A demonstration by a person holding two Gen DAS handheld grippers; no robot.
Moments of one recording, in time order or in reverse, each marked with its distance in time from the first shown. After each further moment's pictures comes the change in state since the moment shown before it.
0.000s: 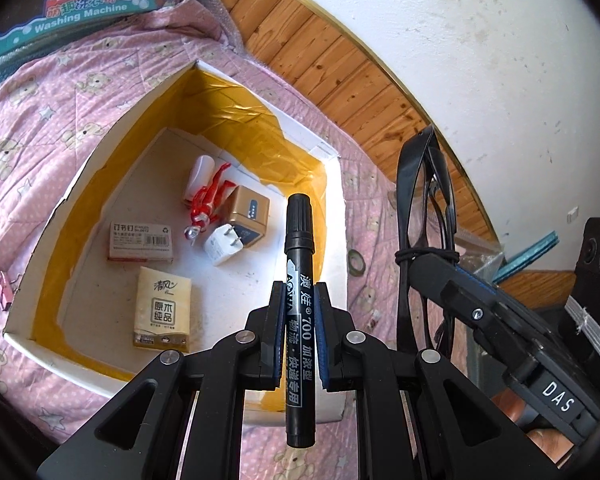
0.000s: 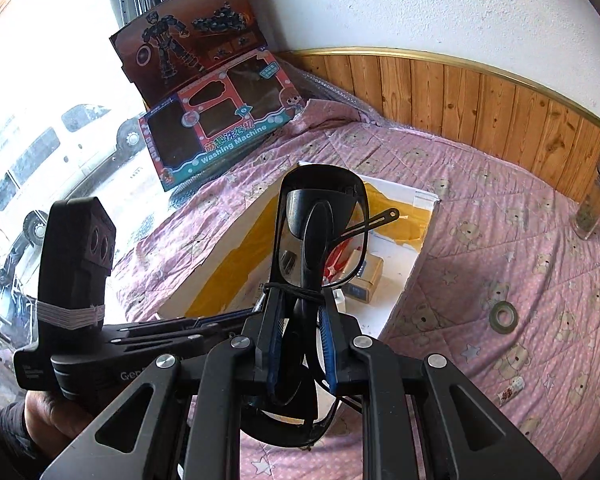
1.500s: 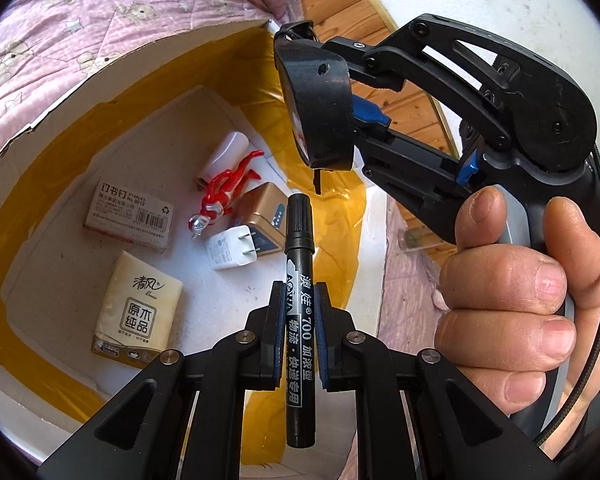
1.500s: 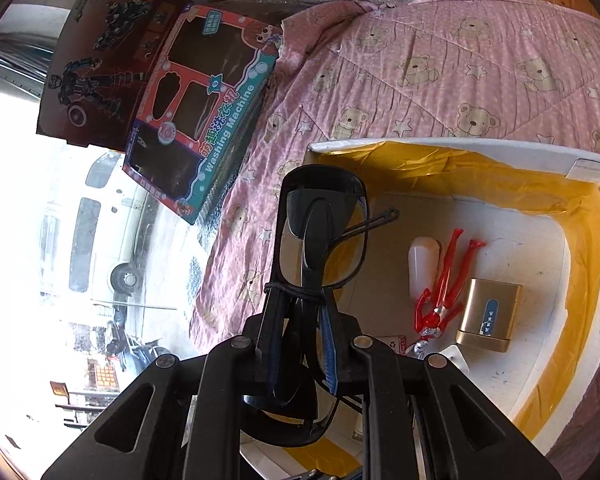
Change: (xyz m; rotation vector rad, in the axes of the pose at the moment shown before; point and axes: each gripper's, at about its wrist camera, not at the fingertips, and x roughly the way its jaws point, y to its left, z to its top) left arm 0.051 0.039 0.008 -0.293 -0.015 -0.054; right arm 0.191 -0.041 0.094 0.463 0.318 0.339
